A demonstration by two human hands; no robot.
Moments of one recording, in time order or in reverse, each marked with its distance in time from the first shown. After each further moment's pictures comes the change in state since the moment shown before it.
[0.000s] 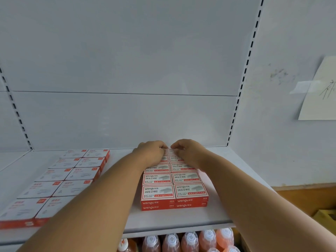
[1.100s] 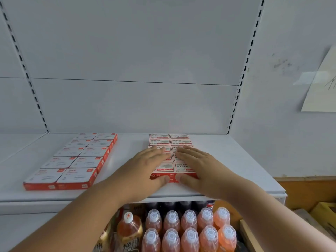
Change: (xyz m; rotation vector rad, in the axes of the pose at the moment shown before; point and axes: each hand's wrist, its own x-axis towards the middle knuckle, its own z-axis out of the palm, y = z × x) left_hand -0.149 -0.017 0.008 0.164 0.041 0.353; right_hand -0.120 0.020 0.008 -0.580 -0.006 -0.467
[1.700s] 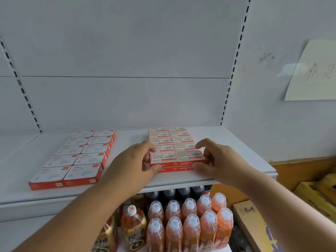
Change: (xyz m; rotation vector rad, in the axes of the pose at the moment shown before) left_hand -0.028 -0.010 -0.008 -0.092 0.255 -0.086; right_hand -0.032 -0.001 -0.011 0.194 0.144 0.291
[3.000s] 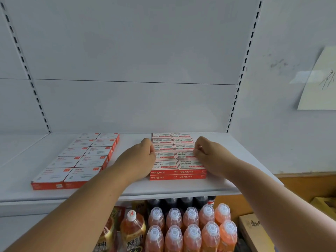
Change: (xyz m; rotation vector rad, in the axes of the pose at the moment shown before) left_hand 0.051 0.001 0.009 0.030 -0.194 -0.242; right_hand 0.053 0.000 0.003 0.055 -0.111 0.121
